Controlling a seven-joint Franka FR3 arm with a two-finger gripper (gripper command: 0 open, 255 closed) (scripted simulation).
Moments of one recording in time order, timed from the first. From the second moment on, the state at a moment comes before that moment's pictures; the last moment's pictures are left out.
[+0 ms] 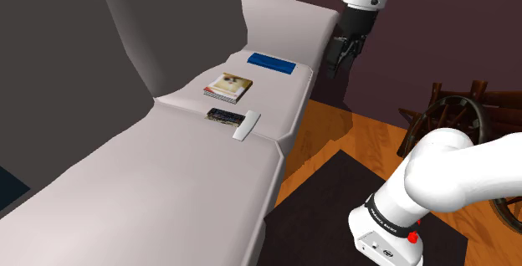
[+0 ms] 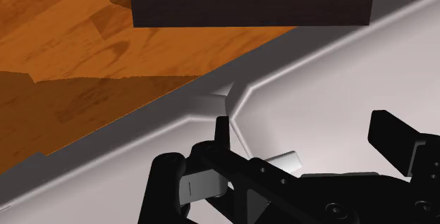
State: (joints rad) arm 0.02 -0.75 0.00 -2.35 -0.01 1.55 -0.02
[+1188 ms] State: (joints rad) arm 0.06 -0.18 -0.07 -2.22 0.02 1.94 -0.22
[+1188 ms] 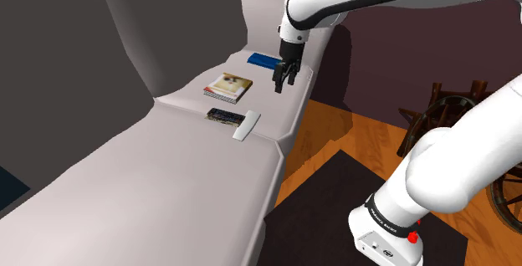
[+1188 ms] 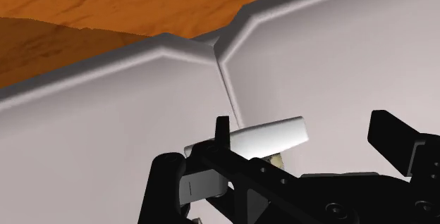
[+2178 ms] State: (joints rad) arm 0.07 0.42 -0.04 -1.78 0.10 2.05 -0.38
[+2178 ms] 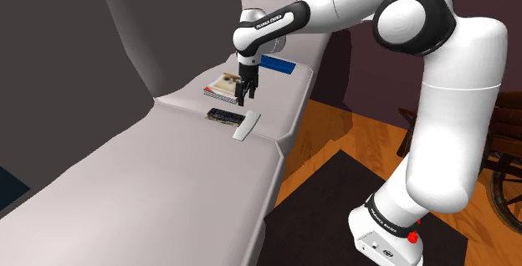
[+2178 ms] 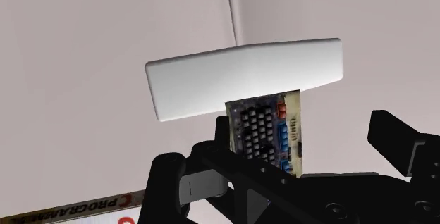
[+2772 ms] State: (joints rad) arm 0.07 0.75 -0.01 -1.42 0.11 2.00 -0.44
